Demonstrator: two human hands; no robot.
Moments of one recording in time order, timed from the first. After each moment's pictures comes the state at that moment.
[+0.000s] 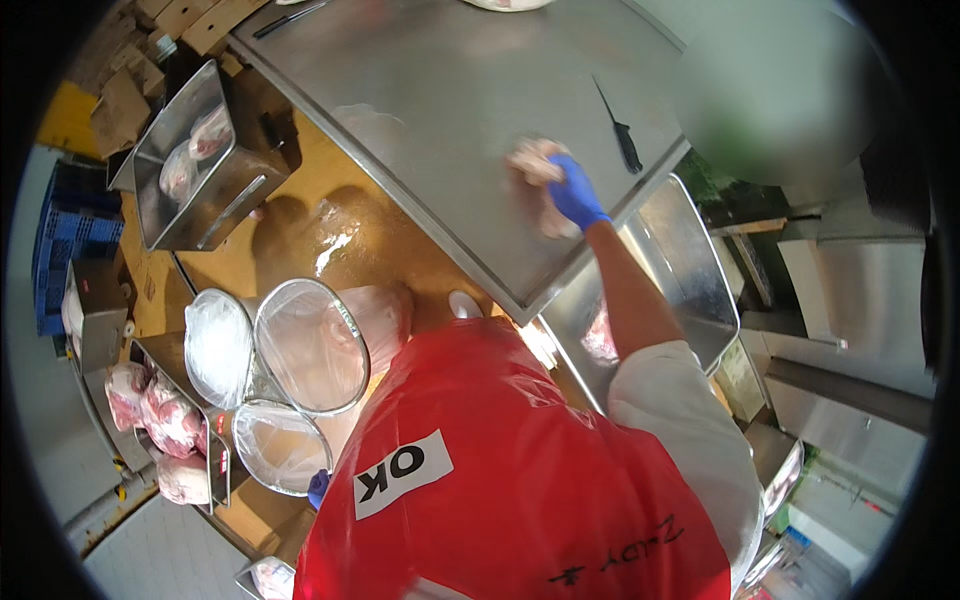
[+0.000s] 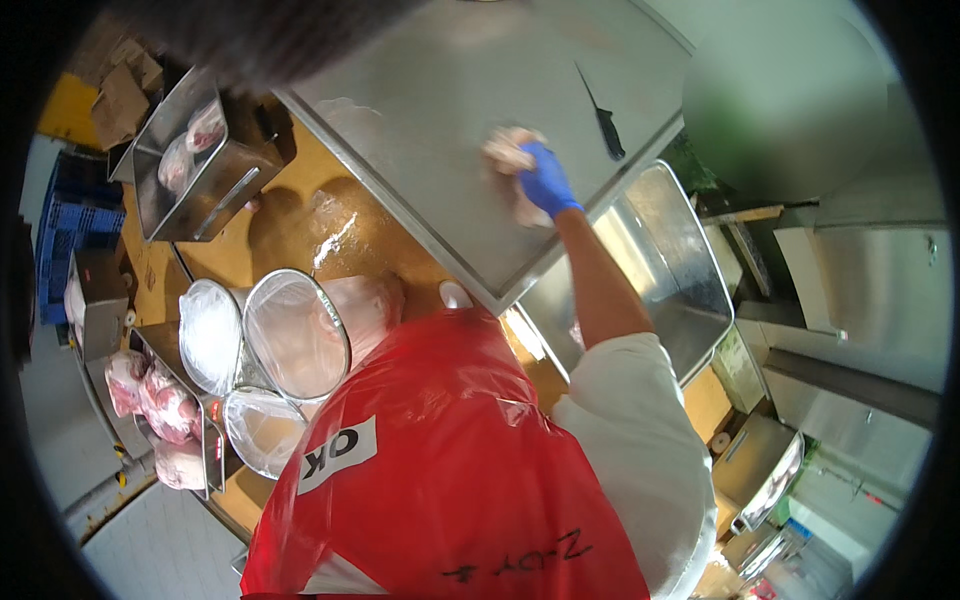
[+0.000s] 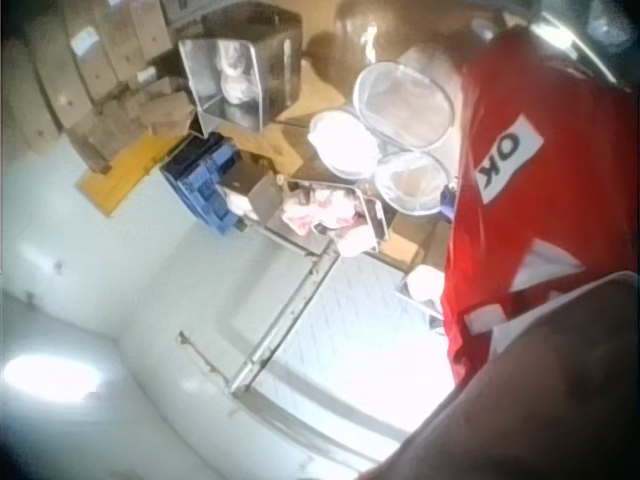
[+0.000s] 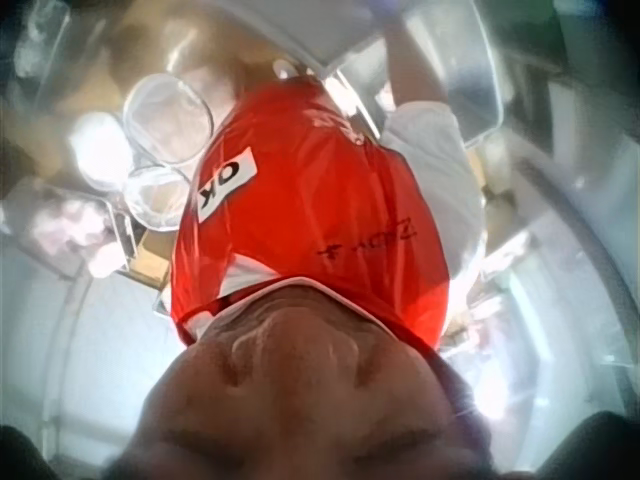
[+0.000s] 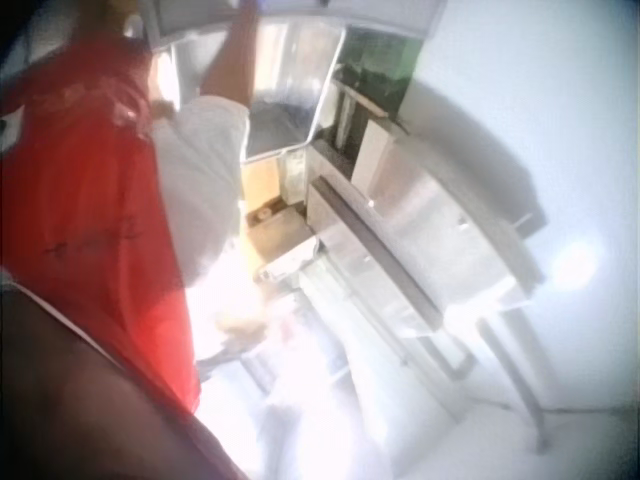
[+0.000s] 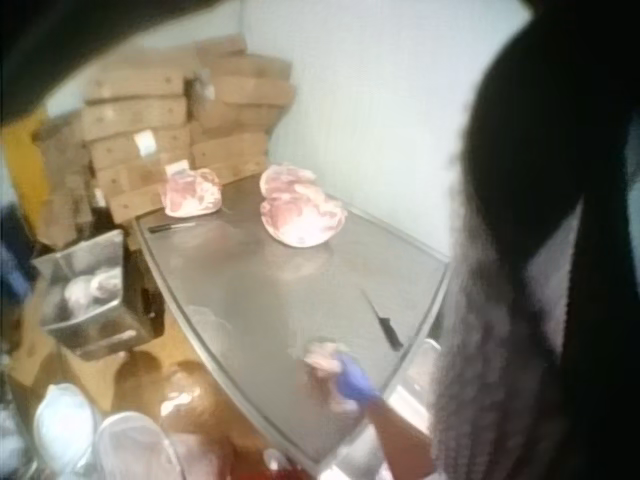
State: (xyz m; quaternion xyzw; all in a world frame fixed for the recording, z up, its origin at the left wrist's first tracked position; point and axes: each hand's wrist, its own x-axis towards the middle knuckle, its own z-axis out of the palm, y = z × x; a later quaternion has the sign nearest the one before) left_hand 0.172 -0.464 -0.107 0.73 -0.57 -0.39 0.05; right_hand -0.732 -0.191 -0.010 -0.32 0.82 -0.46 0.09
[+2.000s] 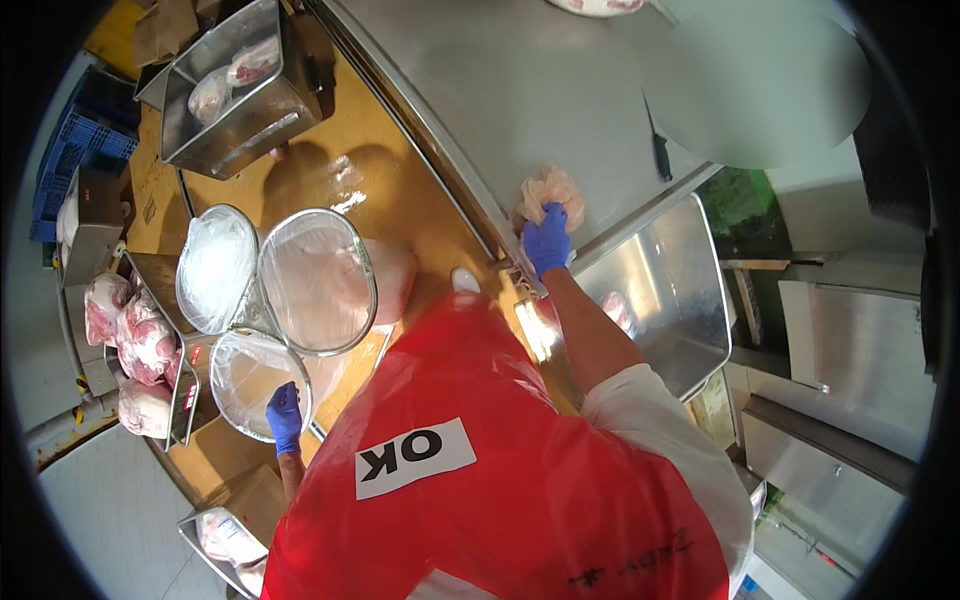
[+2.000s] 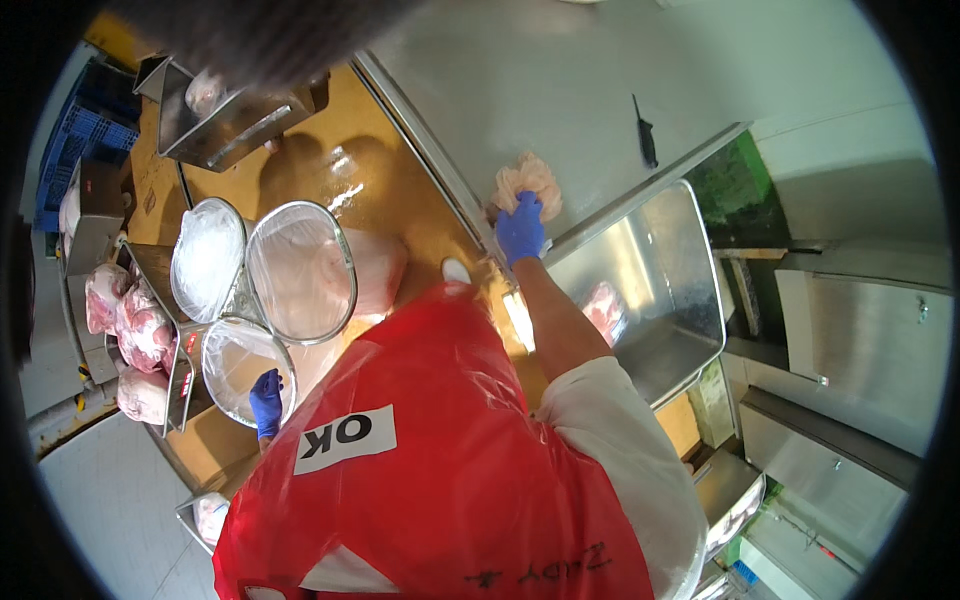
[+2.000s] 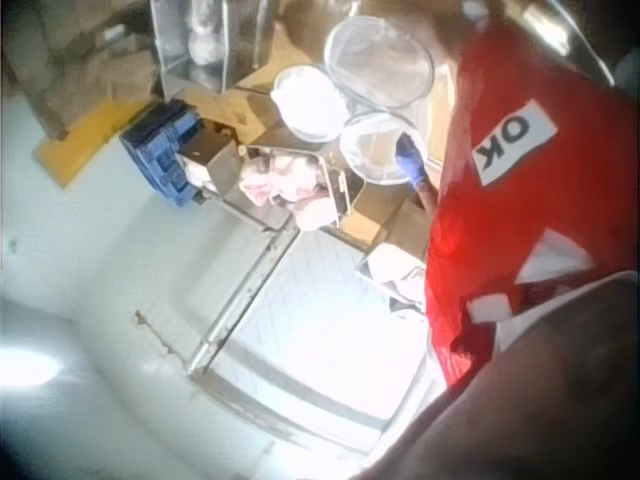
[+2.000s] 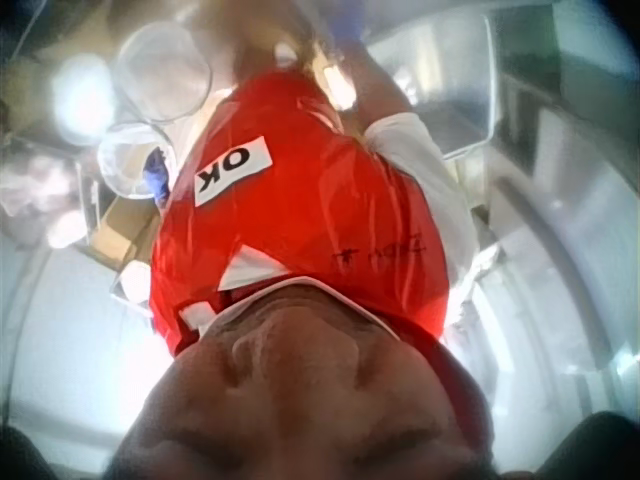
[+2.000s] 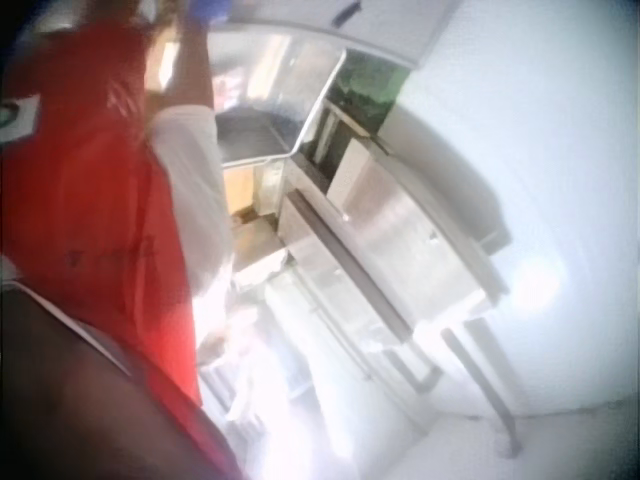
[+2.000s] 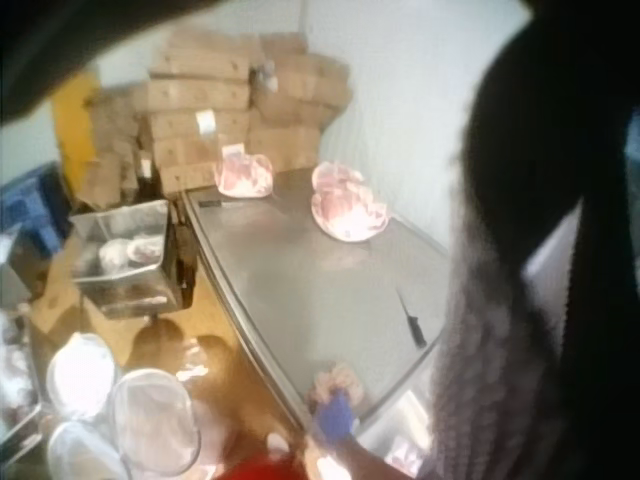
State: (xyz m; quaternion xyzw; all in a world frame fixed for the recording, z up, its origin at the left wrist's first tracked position) left_hand 0.065 -0.491 -0.027 0.57 -0.69 -0.43 0.11; right_hand -0.532 -0.241 -0.041 -0.14 0.93 -0.33 0.04
